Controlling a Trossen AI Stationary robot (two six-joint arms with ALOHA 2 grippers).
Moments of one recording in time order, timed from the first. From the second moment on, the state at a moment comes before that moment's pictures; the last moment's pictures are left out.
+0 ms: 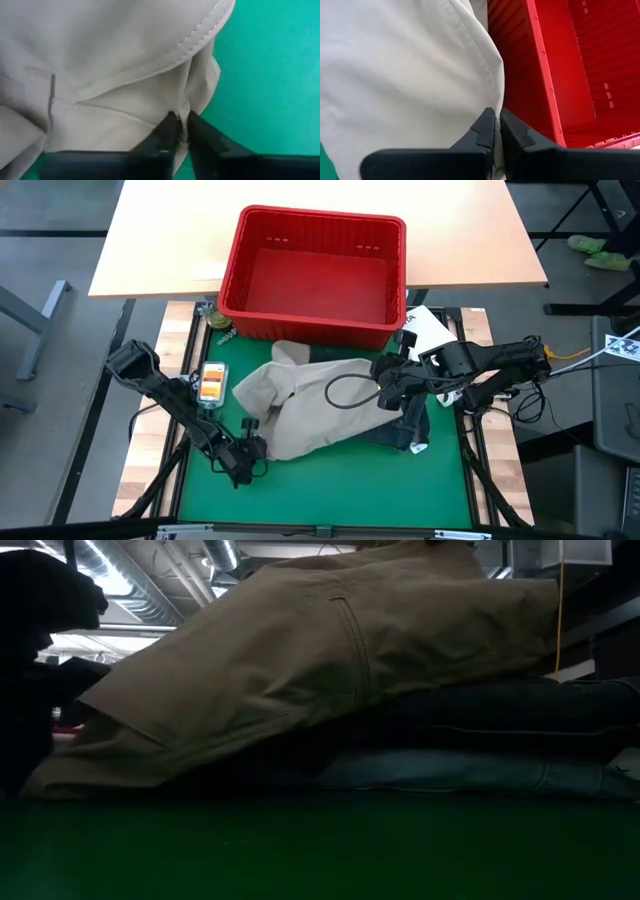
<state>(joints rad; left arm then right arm) -0.72 1.58 0.69 -0.30 -0.38 -0.60 0.27 1.54 1.79 -1.36 0.59 0.23</state>
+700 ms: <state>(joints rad) -0.73 1.35 0.85 -0.36 0.12 -0.59 0.27 1.54 1.79 -1.36 0.46 0.23</state>
